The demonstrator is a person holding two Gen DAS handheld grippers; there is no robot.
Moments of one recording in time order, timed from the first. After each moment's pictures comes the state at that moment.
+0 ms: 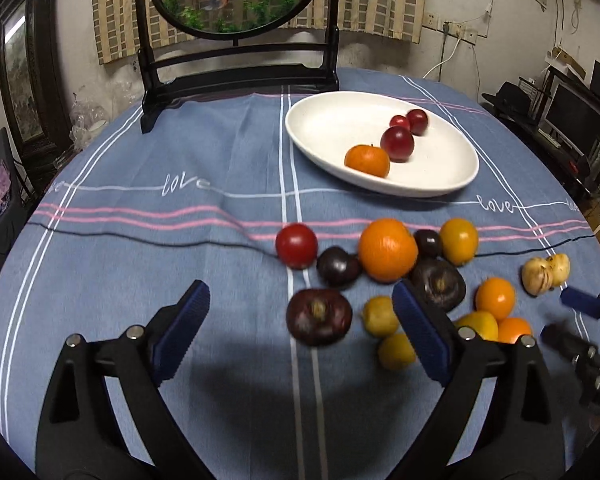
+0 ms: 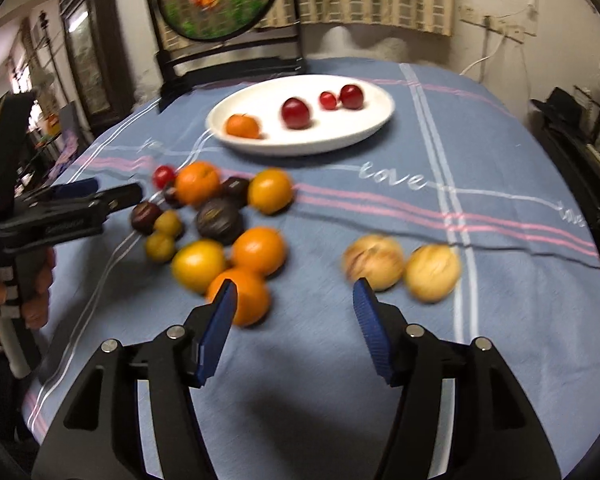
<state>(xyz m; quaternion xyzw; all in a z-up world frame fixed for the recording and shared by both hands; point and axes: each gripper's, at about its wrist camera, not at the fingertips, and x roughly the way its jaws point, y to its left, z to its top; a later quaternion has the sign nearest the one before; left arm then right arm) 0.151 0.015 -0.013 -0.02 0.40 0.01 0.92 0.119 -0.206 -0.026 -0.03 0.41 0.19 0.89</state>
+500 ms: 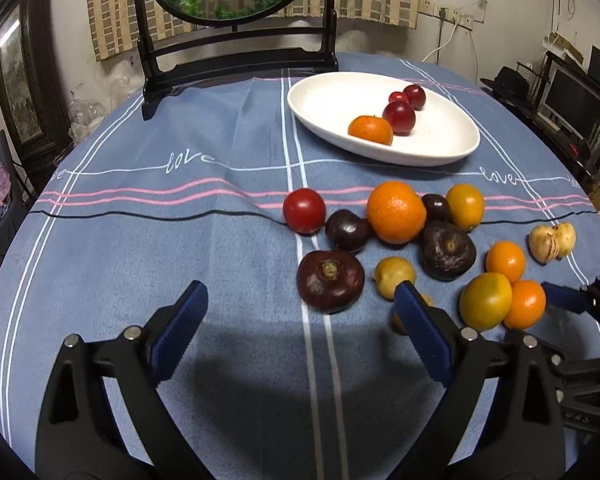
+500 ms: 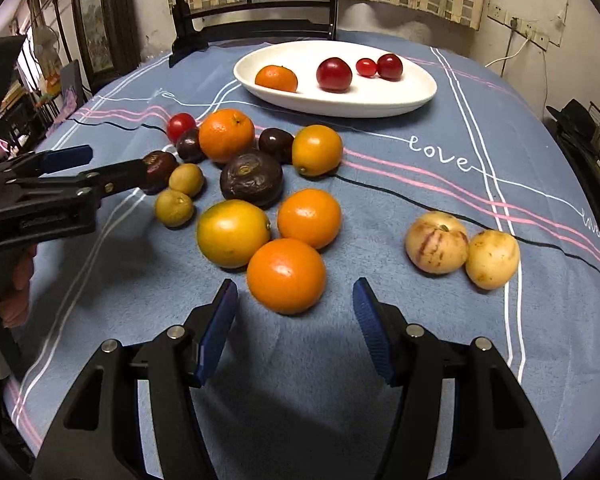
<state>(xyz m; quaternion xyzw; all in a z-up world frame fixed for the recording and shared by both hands) 0.139 0.019 -0.026 0.00 0.41 0.01 0.91 0.126 -0.162 -0.048 -0.08 0.45 0.18 0.87</state>
